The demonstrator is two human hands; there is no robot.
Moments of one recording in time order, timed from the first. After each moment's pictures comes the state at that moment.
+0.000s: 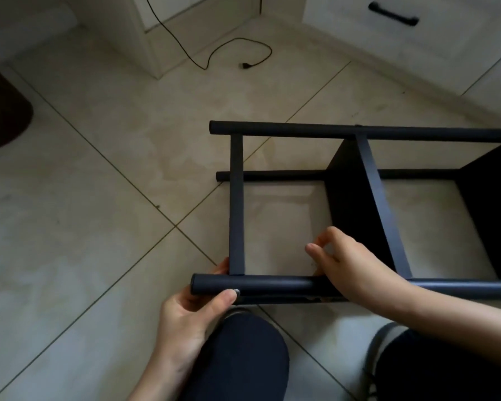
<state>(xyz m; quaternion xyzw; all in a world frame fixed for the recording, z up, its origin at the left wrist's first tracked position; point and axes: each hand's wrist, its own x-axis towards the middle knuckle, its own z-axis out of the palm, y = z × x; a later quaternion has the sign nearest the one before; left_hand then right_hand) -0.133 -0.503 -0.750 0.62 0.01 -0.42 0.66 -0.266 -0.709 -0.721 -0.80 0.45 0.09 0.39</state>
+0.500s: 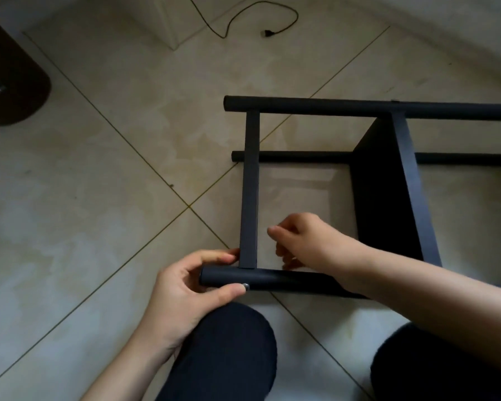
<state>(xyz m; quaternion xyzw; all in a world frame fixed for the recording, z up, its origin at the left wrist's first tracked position) -0.107 -0.497 -0.740 0.72 -0.18 -0.38 0.56 -0.196 -0.691 -0.739 -0.68 0.40 0.14 0.60</state>
